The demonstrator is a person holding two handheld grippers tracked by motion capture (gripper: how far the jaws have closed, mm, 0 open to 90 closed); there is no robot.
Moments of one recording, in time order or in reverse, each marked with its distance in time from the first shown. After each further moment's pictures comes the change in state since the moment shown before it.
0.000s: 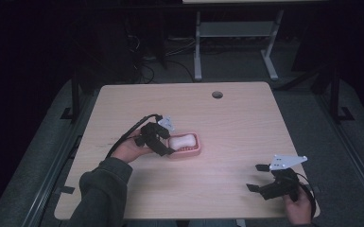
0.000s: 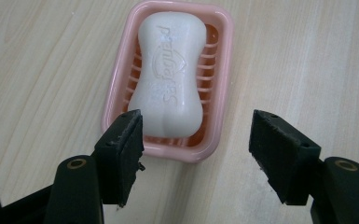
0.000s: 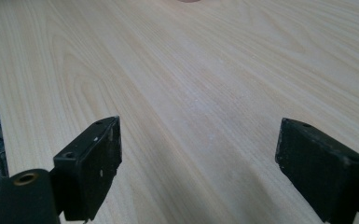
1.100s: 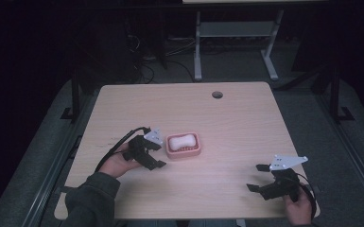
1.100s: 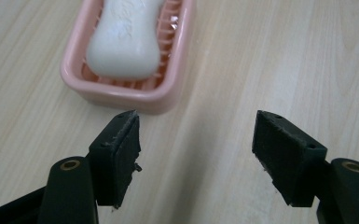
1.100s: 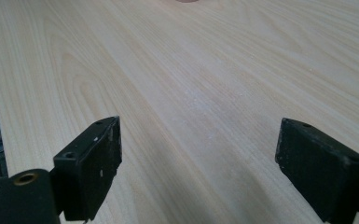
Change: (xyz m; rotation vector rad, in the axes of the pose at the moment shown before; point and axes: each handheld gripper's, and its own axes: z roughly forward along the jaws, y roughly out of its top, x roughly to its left) left arm -0.031 -0.044 -0.013 -0.021 -0.014 -0.025; right arm 0.001 0.000 -0.001 0.000 -0.012 -0.003
